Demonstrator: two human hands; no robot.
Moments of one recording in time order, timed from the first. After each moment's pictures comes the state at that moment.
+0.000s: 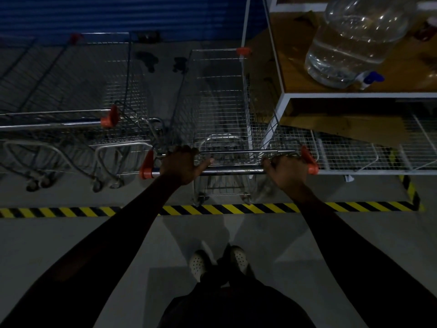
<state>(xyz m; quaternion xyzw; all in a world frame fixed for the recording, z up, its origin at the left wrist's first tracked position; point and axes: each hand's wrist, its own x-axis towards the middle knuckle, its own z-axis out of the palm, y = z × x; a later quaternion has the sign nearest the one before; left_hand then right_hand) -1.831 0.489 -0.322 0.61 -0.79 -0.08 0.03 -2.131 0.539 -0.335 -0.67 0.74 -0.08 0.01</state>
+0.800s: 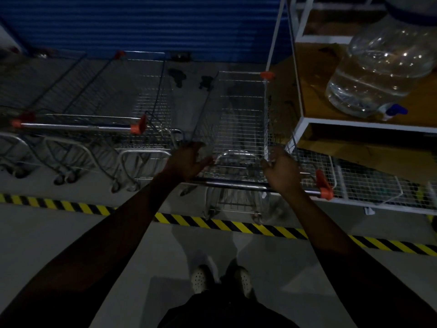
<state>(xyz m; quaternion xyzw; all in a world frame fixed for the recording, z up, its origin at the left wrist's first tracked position) -1.800 0.480 -0.276 0.60 -0.77 -0.16 0.15 -2.086 0.502 -0.294 -0.62 0.69 -0.29 0.23</state>
